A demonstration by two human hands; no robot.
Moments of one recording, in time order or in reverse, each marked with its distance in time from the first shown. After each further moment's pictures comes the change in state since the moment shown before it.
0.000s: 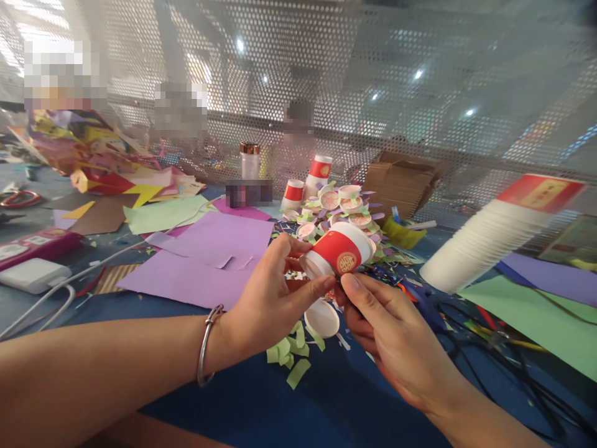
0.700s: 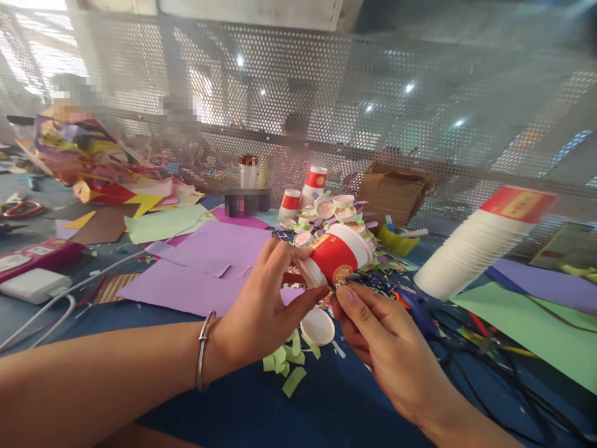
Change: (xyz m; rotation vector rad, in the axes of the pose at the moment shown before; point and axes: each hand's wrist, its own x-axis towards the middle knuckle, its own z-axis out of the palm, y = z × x) left_hand -0.003 0.004 -0.010 0.274 -0.015 0.331; right_hand -0.005 -0.001 0.001 -0.134 0.018 -0.118
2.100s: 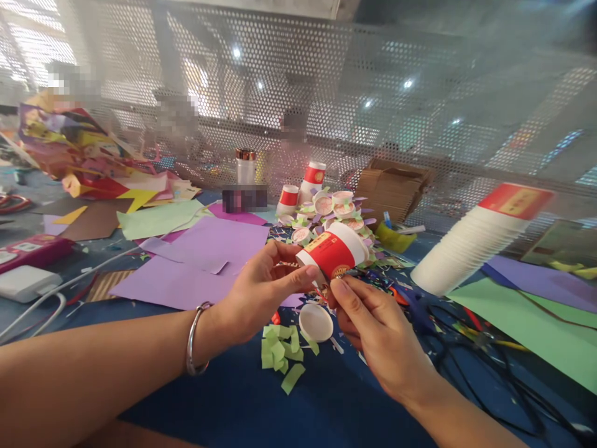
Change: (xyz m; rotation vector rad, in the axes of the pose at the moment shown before) left_hand 0.009 -0.005 0.002 -0.672 -0.013 -0.582; right_hand 0.009 0.007 -0.002 -0.042 0.002 0.003
